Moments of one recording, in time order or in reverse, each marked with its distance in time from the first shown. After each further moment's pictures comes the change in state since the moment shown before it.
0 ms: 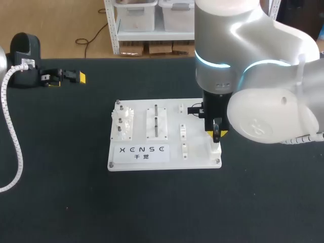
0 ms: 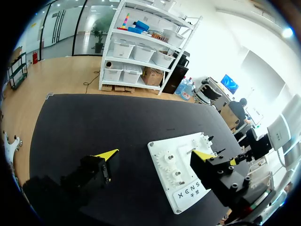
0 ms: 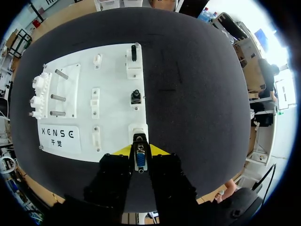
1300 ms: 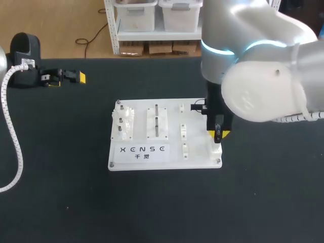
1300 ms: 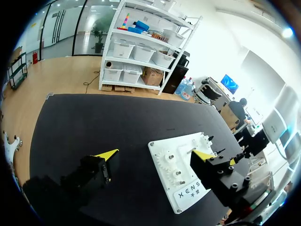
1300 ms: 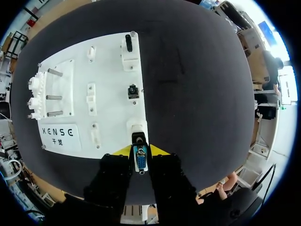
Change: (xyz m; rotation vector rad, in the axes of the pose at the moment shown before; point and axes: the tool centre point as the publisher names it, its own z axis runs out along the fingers) left arm 0.000 0.000 0.000 0.000 0.000 0.000; right arm 0.001 -0.004 0.004 -0.031 0.129 0.032
